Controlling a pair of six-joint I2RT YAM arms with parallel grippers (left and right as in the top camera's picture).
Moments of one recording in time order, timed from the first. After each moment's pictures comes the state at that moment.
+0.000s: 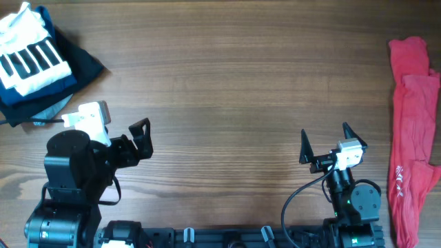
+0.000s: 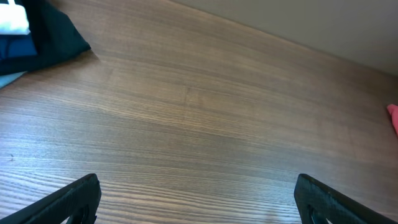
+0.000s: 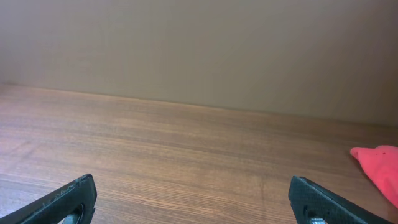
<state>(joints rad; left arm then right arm) -0.08 0.69 0.99 -0.91 0.08 -0.34 0.08 0.02 0.01 0.00 -0.06 -0.06</state>
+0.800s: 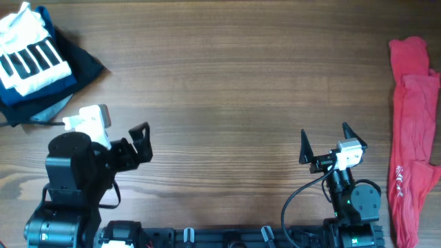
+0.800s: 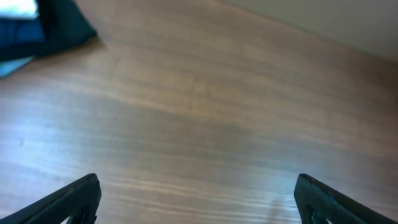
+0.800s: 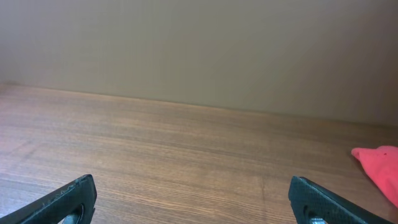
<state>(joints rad) -0.07 0.68 0.99 -0.96 0.06 -0.34 0.08 0.02 0.01 0.00 -0.06 -0.06</state>
